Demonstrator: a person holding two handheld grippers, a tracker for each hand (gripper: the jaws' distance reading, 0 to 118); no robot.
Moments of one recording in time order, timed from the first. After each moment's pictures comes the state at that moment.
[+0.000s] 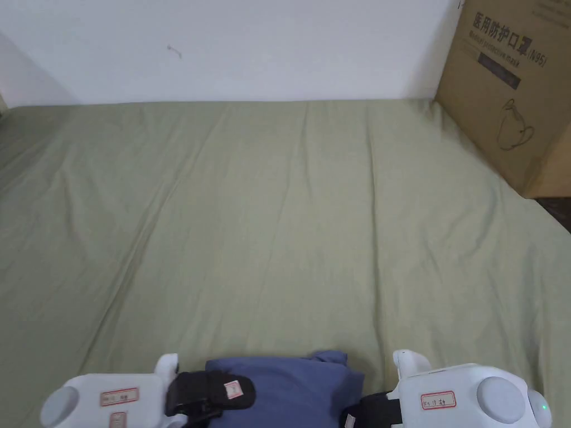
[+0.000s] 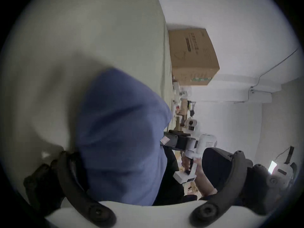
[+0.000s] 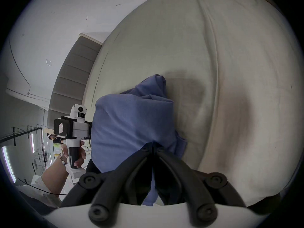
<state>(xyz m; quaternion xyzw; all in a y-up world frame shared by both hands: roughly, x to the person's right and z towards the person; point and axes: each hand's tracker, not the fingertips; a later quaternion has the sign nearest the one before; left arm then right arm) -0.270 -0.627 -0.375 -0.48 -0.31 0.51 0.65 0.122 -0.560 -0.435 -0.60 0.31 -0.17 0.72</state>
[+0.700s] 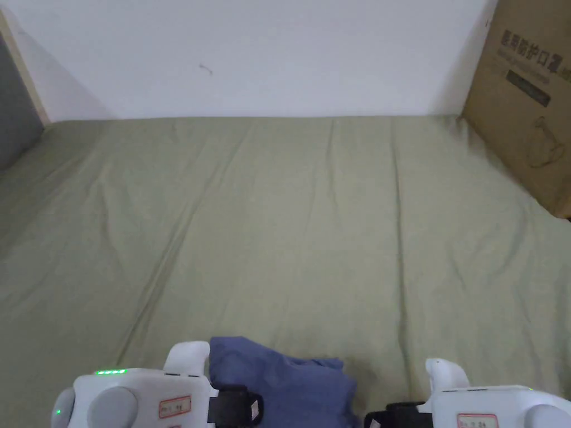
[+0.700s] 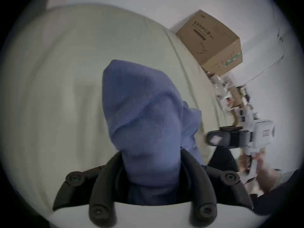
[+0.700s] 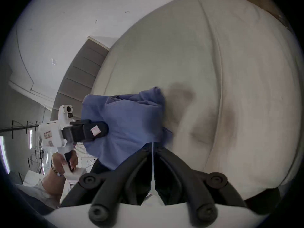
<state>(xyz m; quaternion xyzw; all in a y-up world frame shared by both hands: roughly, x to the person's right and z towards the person) -0.258 -0.519 -0.352 -0.48 -0.13 0.20 0.84 0.119 -0.520 -0.418 -0.56 0.32 -0.17 0.75</state>
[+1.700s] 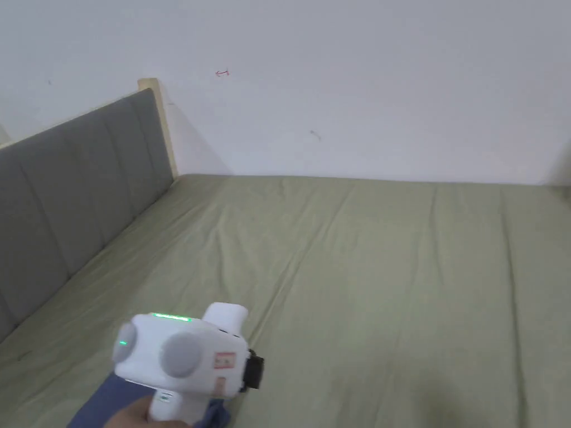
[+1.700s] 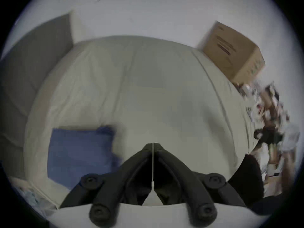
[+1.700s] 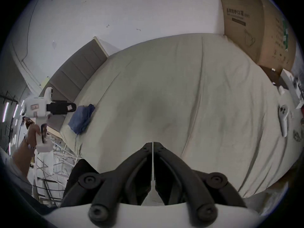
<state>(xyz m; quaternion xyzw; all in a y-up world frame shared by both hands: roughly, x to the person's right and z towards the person) -0.316 -0.426 -0.368 -0.44 -0.02 0.06 0.89 0.106 -0.417 -0.410 -0.47 0.27 -0.03 0.84</state>
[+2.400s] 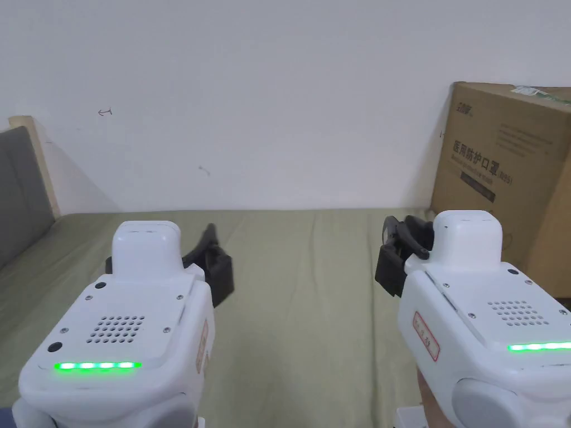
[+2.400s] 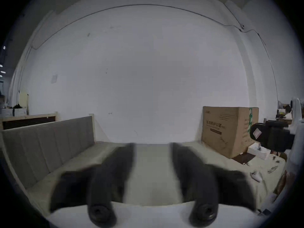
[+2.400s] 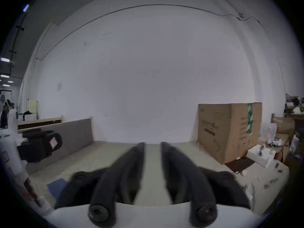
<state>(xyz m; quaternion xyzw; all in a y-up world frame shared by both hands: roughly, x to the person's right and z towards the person) -0.161 -0.292 -0.298 0.02 0.12 0.00 0.99 0.089 -0.282 -0.362 0.01 0.15 -0.03 0.99</state>
